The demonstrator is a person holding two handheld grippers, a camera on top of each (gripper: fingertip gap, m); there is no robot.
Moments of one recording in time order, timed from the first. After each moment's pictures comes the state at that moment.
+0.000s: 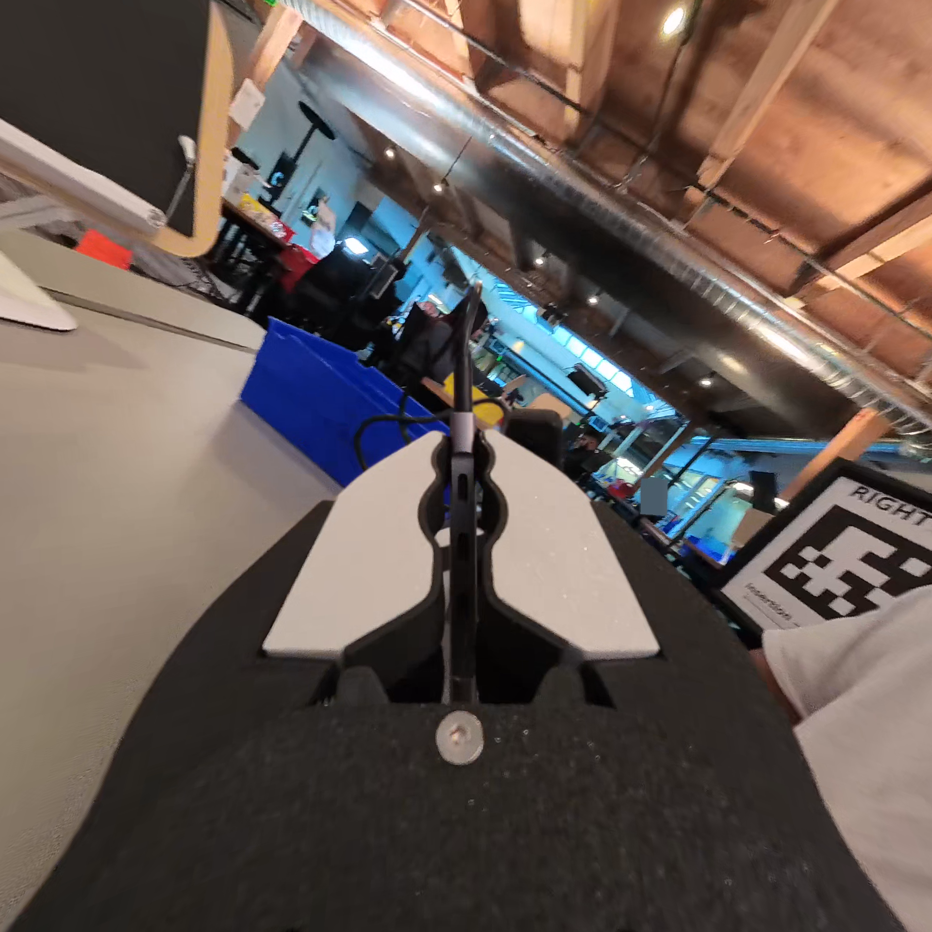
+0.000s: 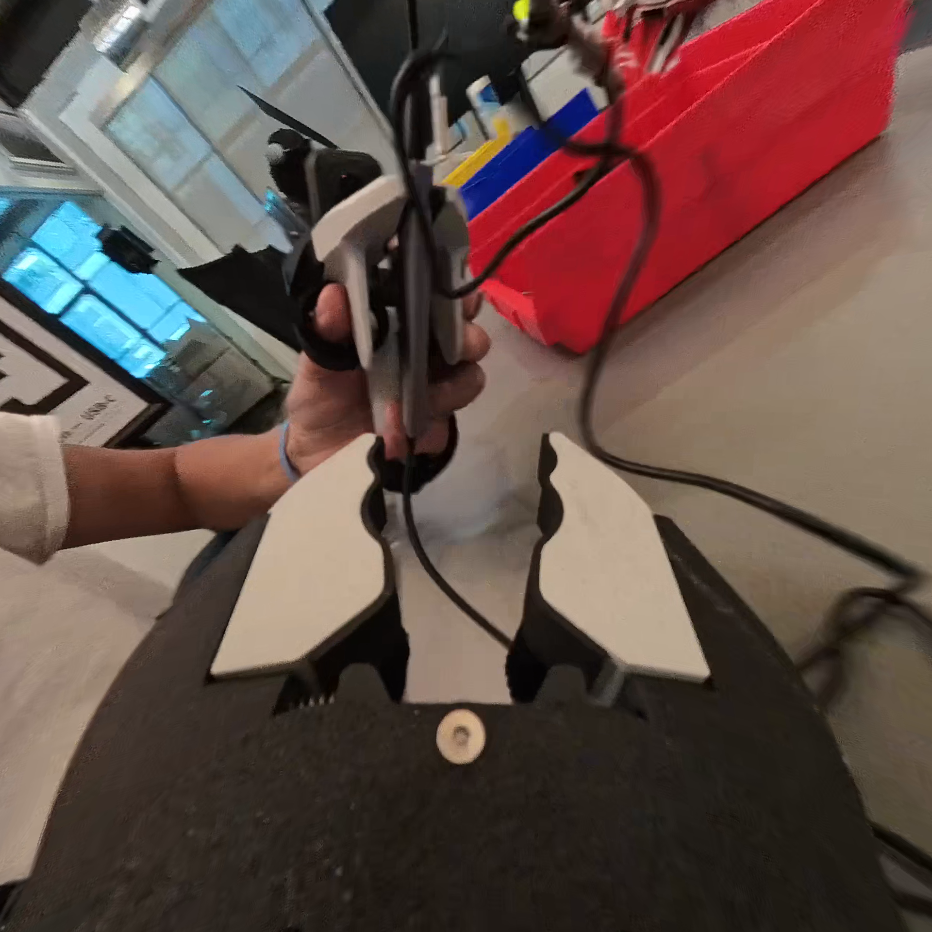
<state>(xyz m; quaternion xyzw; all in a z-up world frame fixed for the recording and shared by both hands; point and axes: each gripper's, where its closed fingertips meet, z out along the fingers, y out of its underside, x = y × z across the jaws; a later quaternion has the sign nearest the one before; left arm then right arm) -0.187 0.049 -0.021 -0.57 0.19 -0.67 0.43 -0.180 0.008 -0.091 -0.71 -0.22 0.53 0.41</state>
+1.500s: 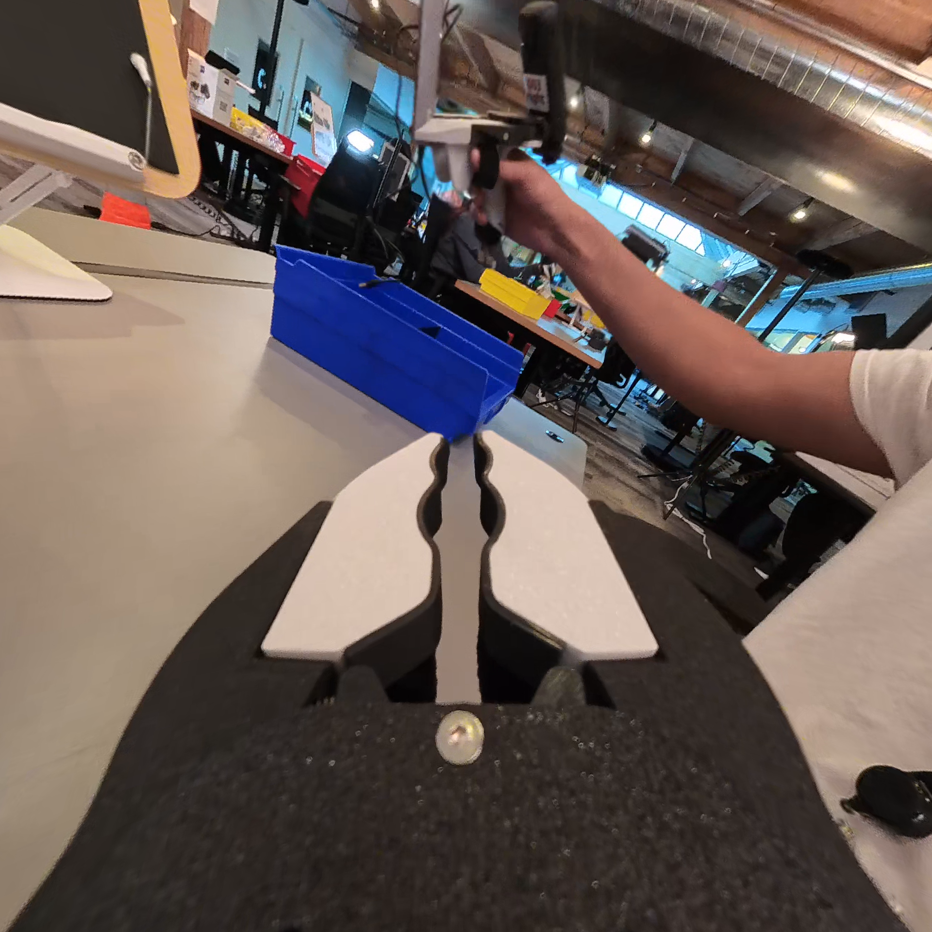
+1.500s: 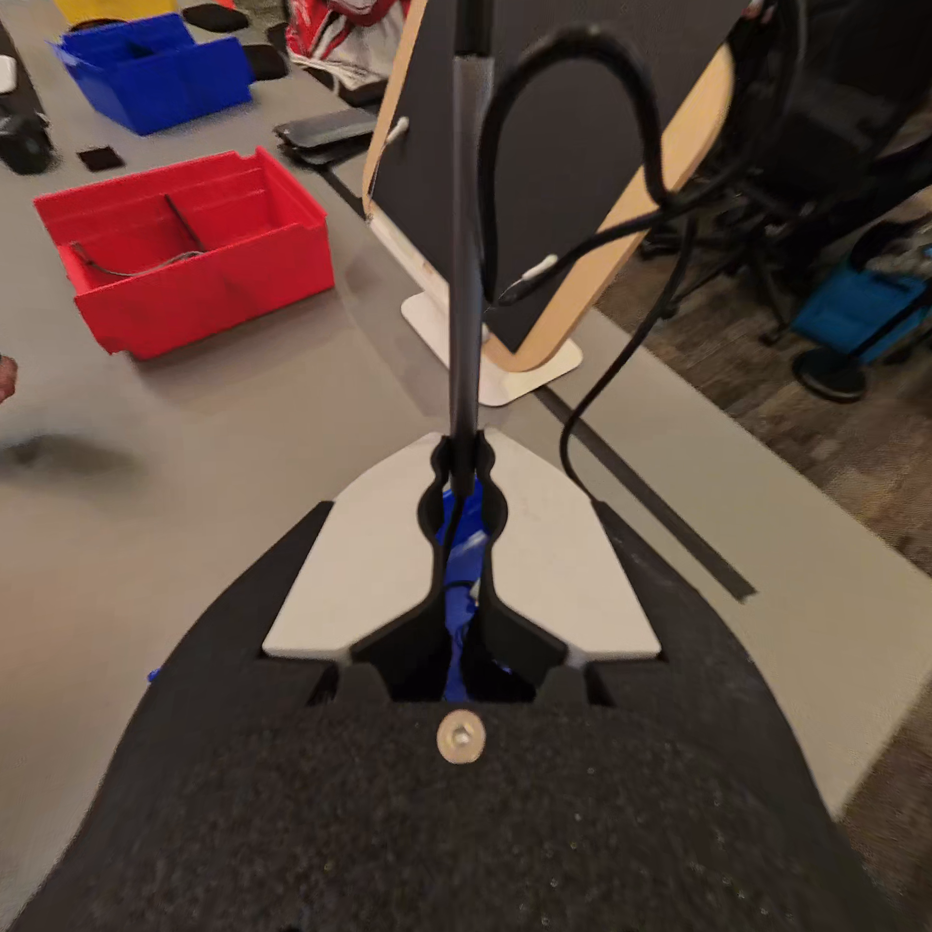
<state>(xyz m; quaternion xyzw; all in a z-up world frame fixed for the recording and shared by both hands) -0.209 0.021 -0.052 -0.61 0.31 -0.58 0.44 0.135 0.202 0.057 -0.79 -0.32 0.18 0.49</state>
